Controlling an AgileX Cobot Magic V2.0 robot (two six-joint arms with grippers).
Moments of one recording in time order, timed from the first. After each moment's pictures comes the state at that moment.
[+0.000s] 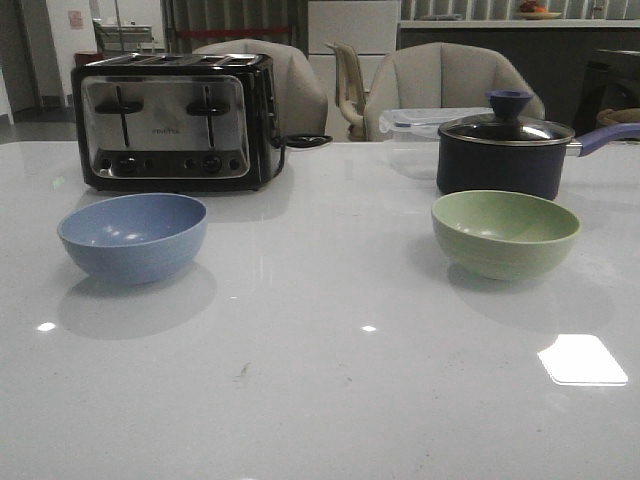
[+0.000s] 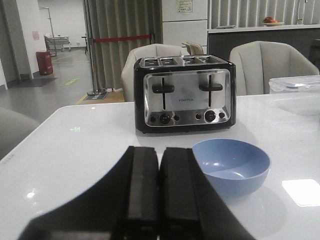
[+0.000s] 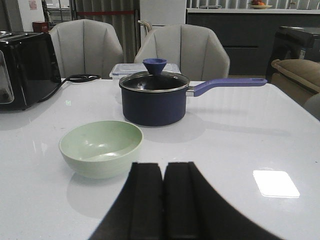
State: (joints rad) left arm -0.09 -0.01 0.00 -0.11 0.03 0.13; right arm -0.02 -0.01 0.03 0.11 0.06 -0.06
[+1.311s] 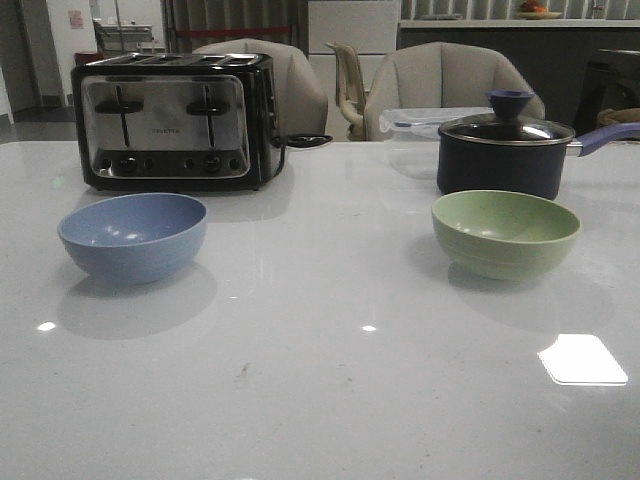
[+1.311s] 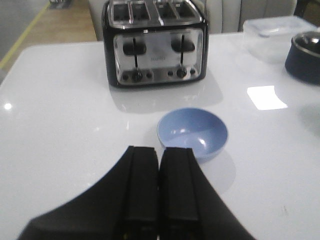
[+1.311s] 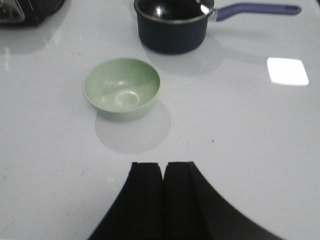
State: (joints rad) left arm -0.09 0.47 -0.68 -0.14 0.67 0.13; right arm -0.02 0.50 -0.63 0.11 0.73 -0.07
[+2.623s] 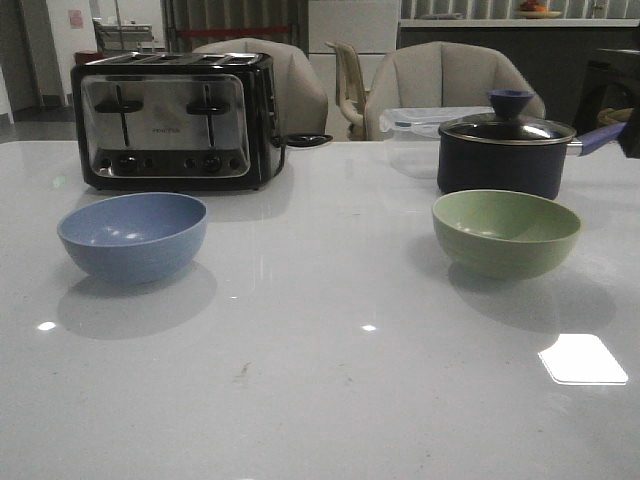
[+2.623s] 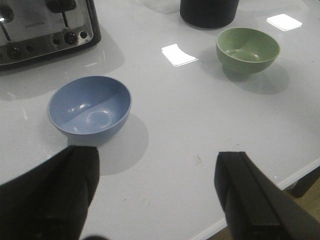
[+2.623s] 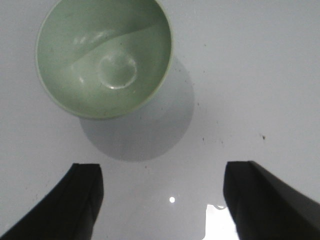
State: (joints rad) left arm -0.34 0.55 -0.60 -0.38 0.62 0.38; right arm -0.02 1.42 -1.05 0.19 0.71 -0.07
